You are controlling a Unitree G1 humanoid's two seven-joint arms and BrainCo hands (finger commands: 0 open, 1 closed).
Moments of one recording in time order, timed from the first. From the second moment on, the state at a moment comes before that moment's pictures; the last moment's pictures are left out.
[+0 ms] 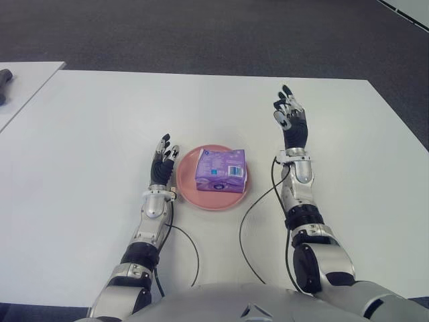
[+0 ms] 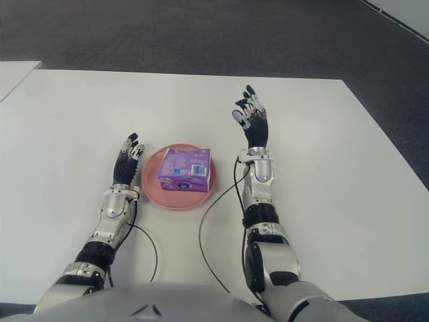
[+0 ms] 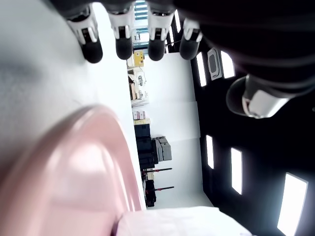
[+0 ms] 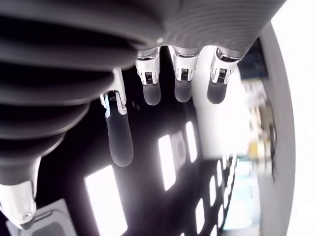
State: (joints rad) left arm -0.13 0.03 0.02 0.61 0.09 -0.49 0.20; right arm -0.45 -0.06 -0.17 0.71 0.14 -0.69 0.11
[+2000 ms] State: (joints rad) left arm -0.12 0.04 0.02 0.60 0.09 -0.49 0.16; right arm 0.04 0.06 0.04 0.13 -0.30 -0.34 -0.33
